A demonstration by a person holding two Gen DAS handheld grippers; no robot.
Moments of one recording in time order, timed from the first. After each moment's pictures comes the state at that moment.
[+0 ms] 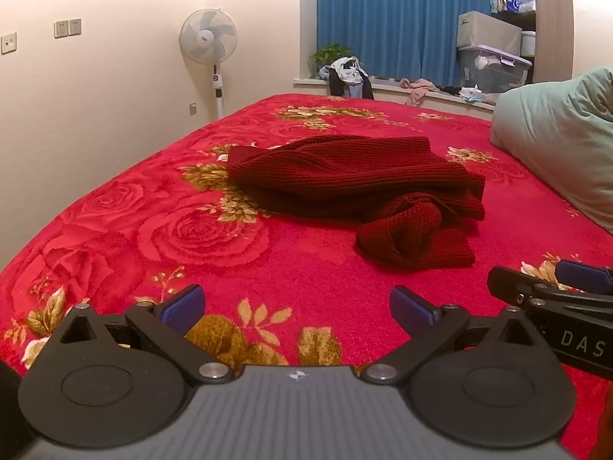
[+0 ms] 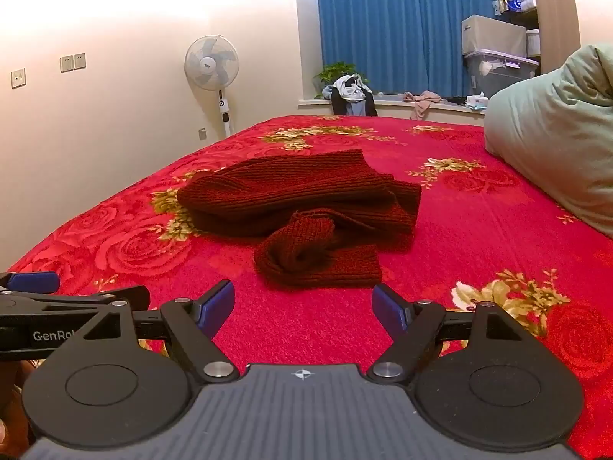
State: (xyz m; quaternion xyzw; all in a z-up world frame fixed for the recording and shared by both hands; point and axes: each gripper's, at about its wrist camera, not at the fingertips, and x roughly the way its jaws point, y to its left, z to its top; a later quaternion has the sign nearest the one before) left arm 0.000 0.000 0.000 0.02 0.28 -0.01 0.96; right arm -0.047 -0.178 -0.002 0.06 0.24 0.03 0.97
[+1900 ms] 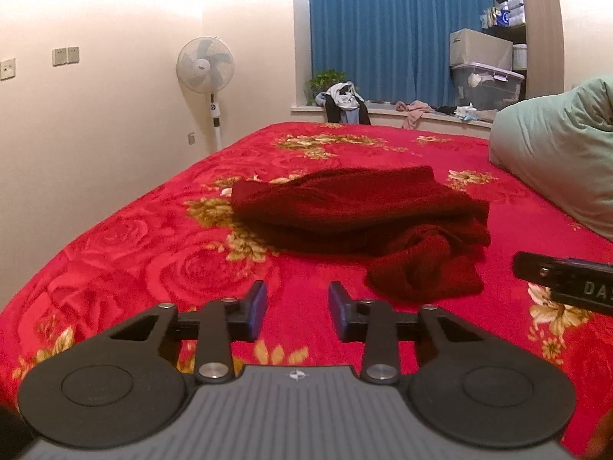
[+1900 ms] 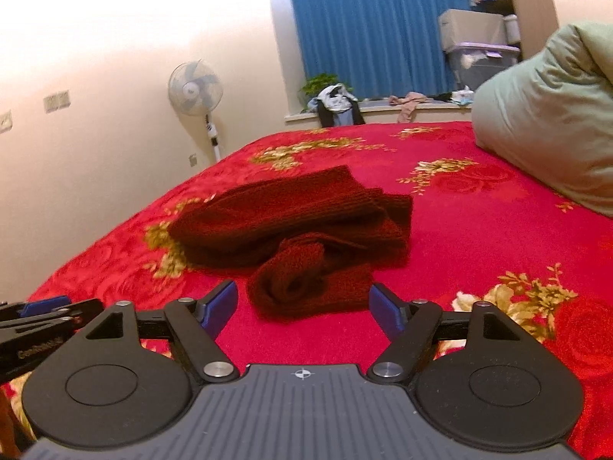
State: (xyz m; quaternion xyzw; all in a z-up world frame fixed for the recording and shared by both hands) left arm 0.015 0.016 0.025 0.03 0.21 -0.02 0.98; right arm -0.027 -0.203 0.005 0.12 0.20 0.01 0.97
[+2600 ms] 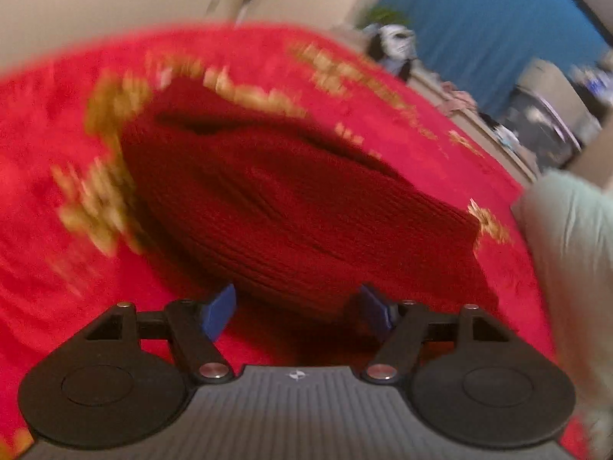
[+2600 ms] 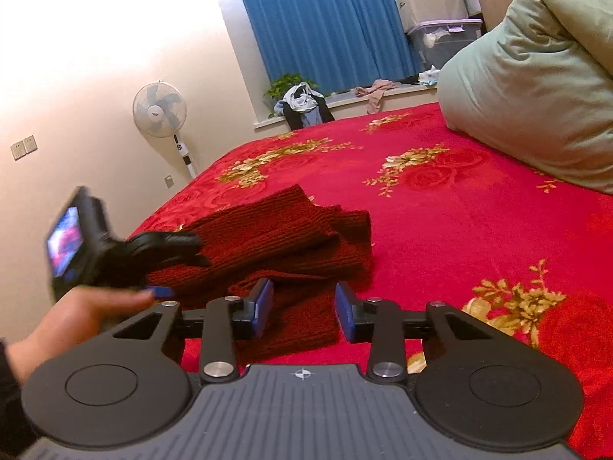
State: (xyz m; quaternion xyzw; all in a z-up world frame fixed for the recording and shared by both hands) left arm 0.299 -0.024 -0.033 -0.22 0.40 0.00 0.89; right arm 0.005 -0.262 0.016 0.18 0.22 -0.01 0.96
